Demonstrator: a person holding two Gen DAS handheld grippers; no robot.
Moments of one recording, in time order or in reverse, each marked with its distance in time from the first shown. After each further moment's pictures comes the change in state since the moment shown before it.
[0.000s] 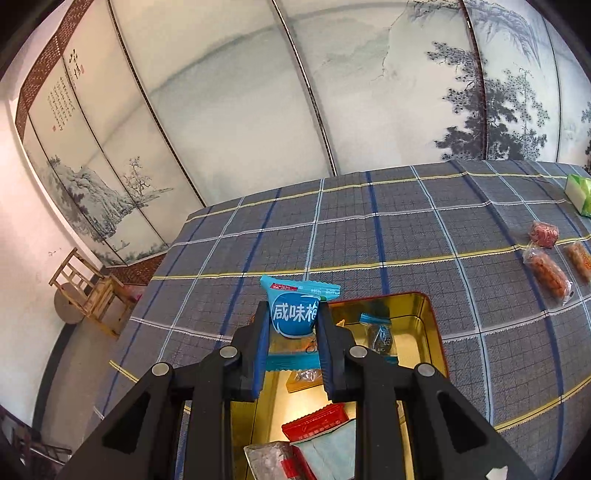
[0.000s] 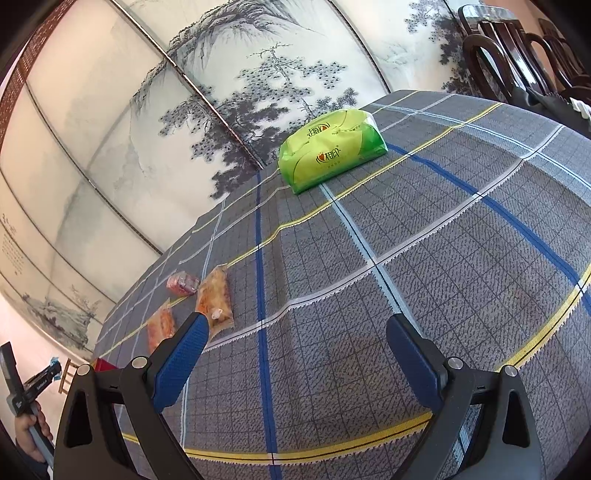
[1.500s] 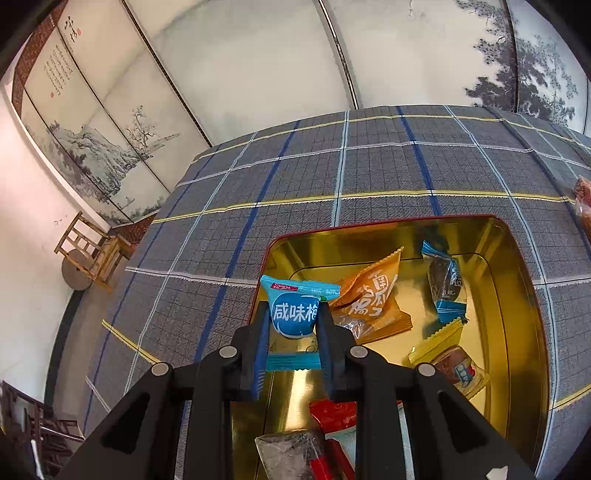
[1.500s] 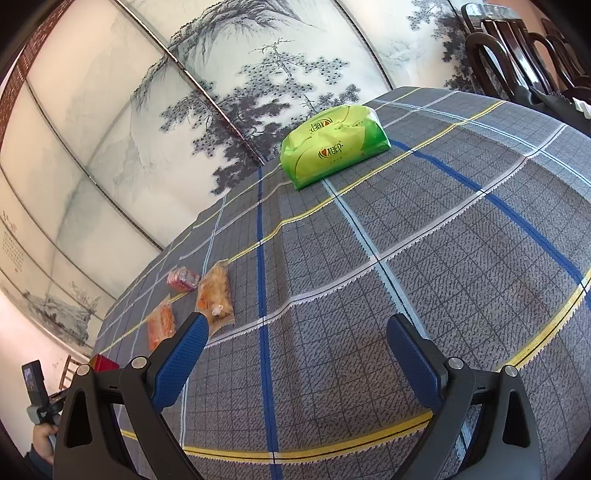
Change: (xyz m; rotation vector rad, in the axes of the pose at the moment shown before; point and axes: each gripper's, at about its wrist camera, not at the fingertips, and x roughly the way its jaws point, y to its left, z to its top) left arm 0.065 0.021 -0.039 -0.019 0.192 0.036; right arm 0.004 0.002 -0.004 -0.001 0.011 -0.006
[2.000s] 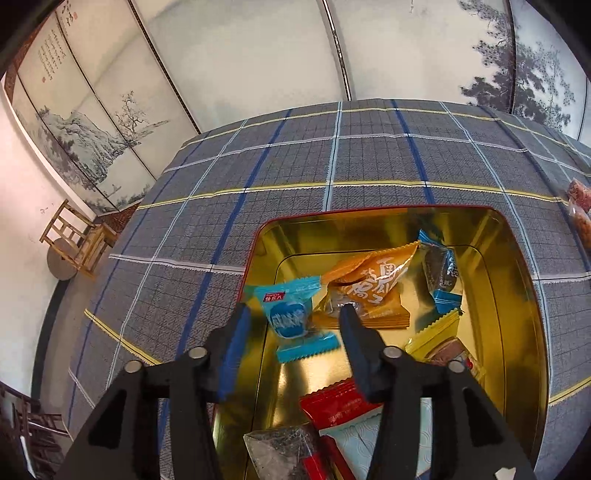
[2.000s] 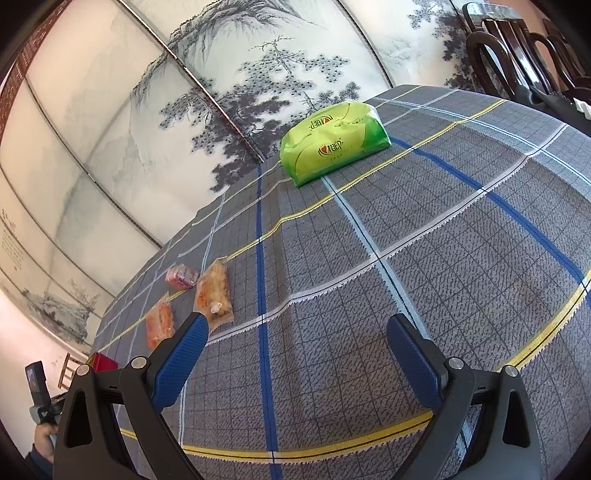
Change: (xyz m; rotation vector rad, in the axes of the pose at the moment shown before) left arm 0.005 0.006 -0.006 -0.034 0.026 -0.092; right arm 0.001 0.002 -0.006 -0.004 0.007 -0.004
